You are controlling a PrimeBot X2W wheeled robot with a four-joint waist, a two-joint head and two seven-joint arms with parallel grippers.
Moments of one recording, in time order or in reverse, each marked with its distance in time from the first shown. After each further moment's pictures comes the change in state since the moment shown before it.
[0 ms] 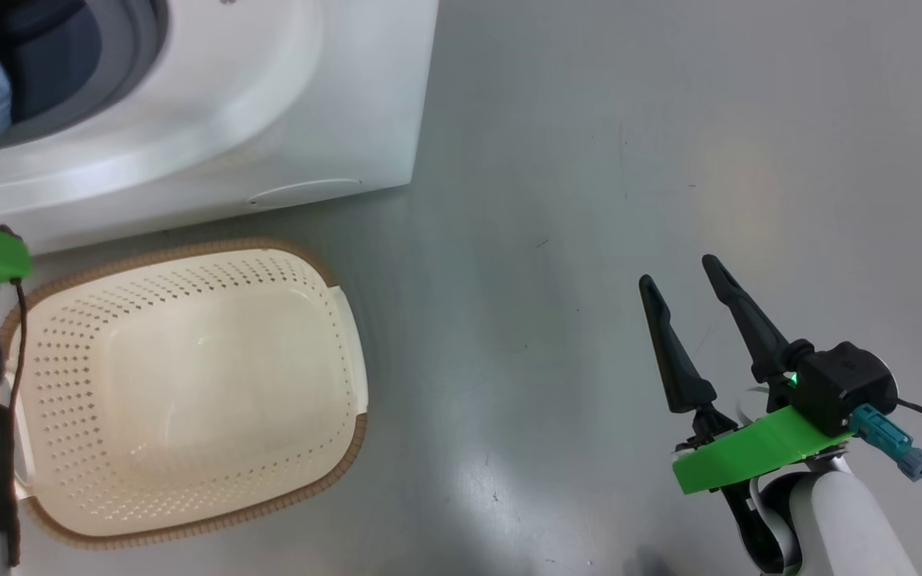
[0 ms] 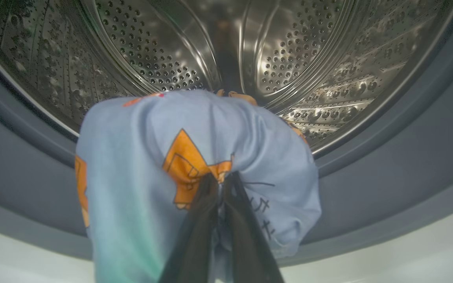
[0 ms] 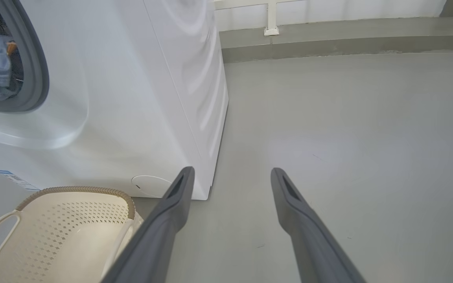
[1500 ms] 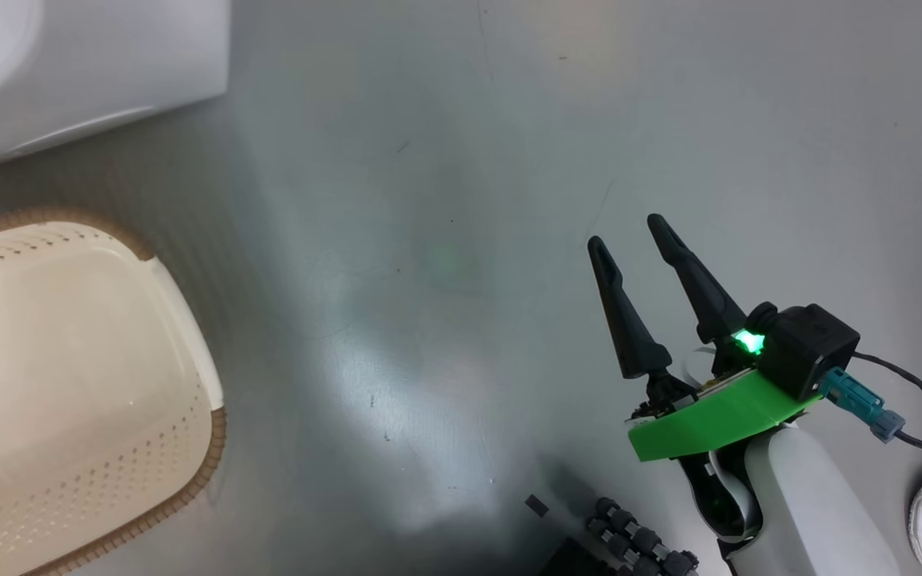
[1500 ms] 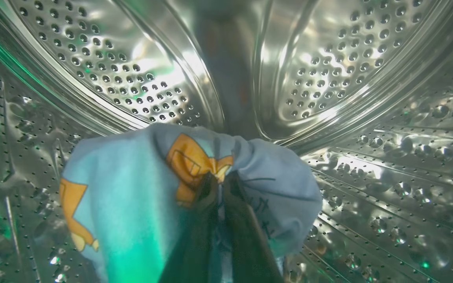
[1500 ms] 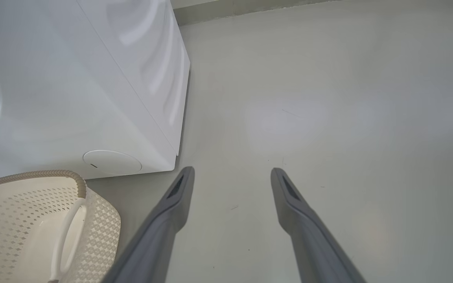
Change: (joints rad) left arm -0.854 0.312 -0.156 0.454 0.031 -0.081 0.251; right arm -0.122 0.002 0.115 0.087 0.132 0.000 -0.076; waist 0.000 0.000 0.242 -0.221
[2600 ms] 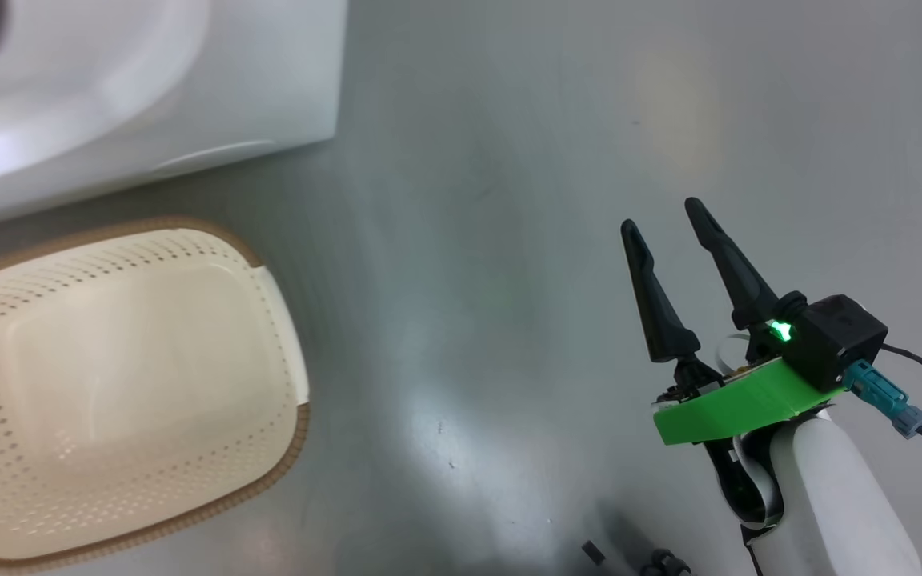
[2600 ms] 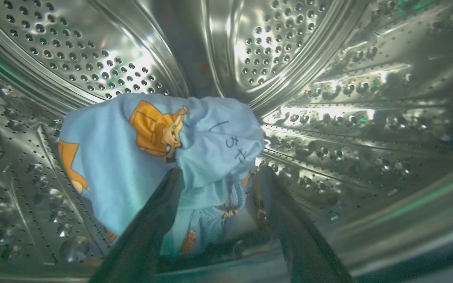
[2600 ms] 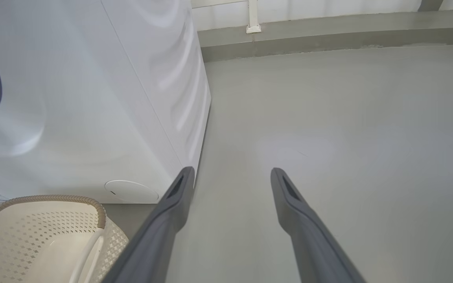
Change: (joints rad) left arm 0.232 -0.102 -0.204 0.090 -0.154 -0.009 -0.216; right arm -0.006 0.000 -0.071 -0.009 -0.083 0.000 0.002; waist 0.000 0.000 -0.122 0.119
